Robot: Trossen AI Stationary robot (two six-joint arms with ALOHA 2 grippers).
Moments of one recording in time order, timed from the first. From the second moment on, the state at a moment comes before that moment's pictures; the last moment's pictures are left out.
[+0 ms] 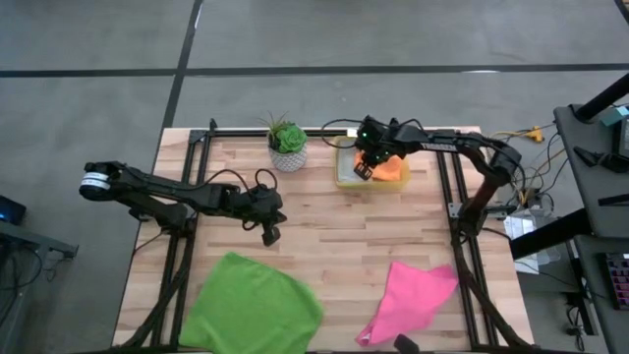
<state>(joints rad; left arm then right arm) -0.04 1.24 0.71 -0.25 -0.11 -0.41 -0.59 1.72 1.09 -0.53 0.04 0.01</state>
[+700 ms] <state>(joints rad) -0.04 1.24 0.71 -0.25 -0.11 -0.40 -0.73 1.69 1.14 -0.82 0.03 0.12</state>
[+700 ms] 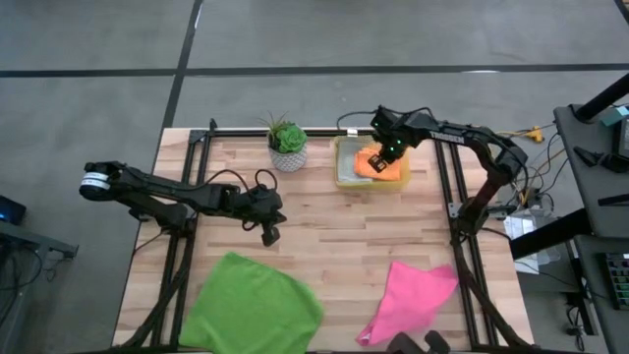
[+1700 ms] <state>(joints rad) -0.04 1.24 0.71 -0.25 -0.14 -0.41 -0.65 1.79 1.15 -0.93 -0.19 0.28</state>
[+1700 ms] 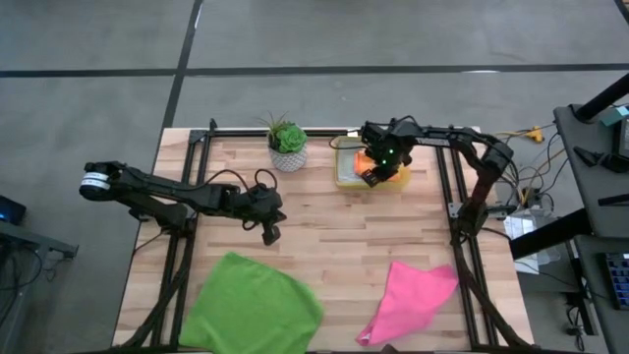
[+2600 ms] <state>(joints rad) -0.04 1.24 0.71 -0.25 -0.14 -0.41 -0.68 1.79 1.27 -0.91 0.10 0.28</state>
